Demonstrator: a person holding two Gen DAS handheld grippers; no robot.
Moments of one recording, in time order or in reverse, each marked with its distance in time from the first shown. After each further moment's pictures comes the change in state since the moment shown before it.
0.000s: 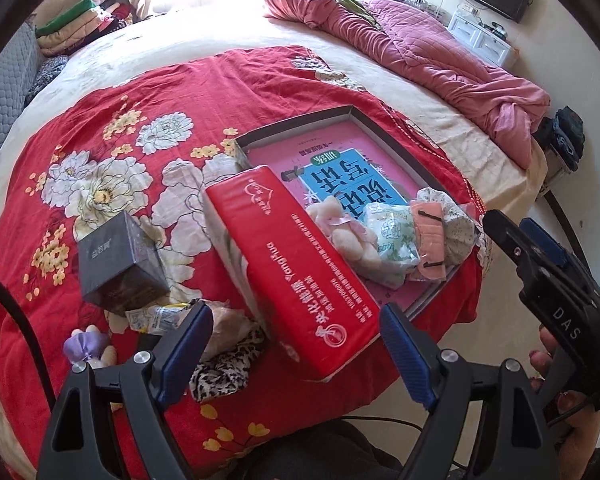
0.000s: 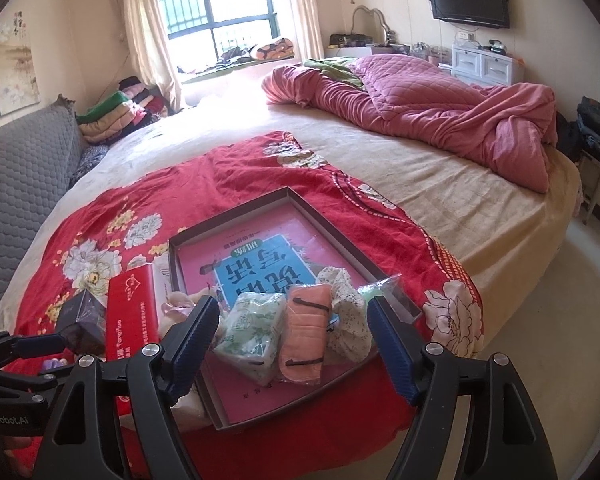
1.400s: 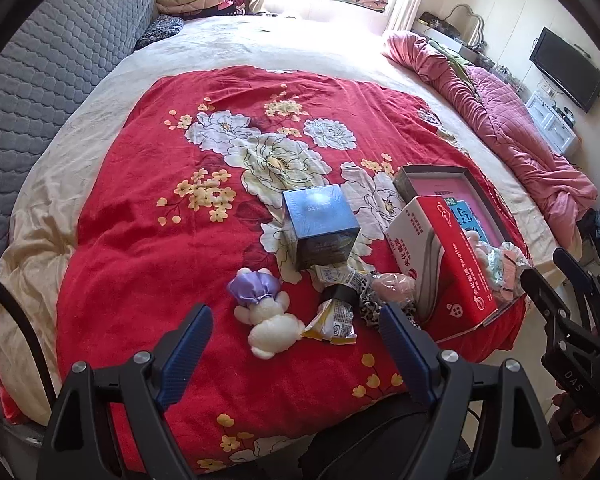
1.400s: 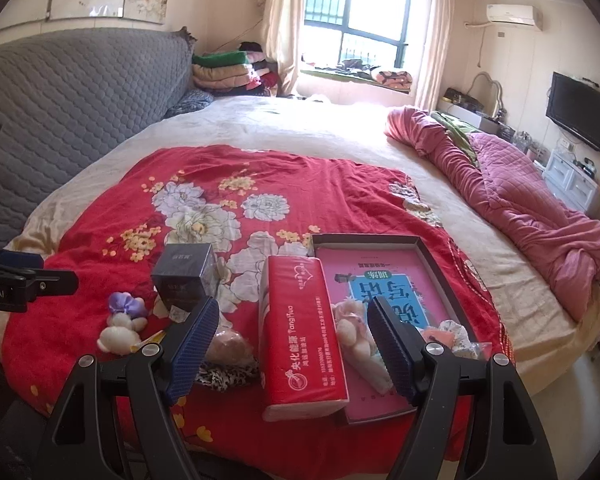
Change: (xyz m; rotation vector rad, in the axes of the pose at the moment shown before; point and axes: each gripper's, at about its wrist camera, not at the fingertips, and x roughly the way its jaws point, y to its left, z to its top) left arm -0.090 0.169 -0.074 -0.298 -0.091 0.116; right arm -0.049 0.171 -0.022 -0.455 -0.022 0.153
